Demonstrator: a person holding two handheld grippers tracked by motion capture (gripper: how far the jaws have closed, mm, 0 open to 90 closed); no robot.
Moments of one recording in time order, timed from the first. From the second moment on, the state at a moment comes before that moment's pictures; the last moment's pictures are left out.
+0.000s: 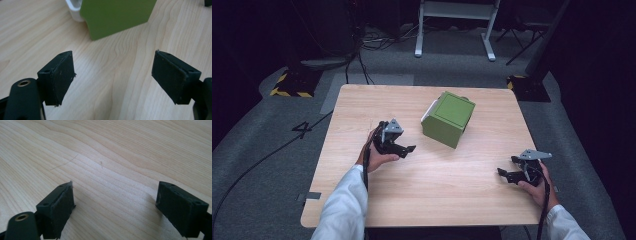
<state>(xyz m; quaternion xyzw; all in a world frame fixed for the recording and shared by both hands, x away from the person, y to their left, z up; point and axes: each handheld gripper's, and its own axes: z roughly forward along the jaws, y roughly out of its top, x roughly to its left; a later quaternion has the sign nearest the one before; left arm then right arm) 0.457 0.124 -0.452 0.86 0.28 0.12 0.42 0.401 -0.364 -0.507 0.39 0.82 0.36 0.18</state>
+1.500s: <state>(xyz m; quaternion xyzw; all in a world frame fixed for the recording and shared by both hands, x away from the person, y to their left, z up) 0.519 0.051 -0.432 0.88 0.22 0.07 0.41 0.401 -0.364 -0.507 0.39 0.82 0.36 0.18</state>
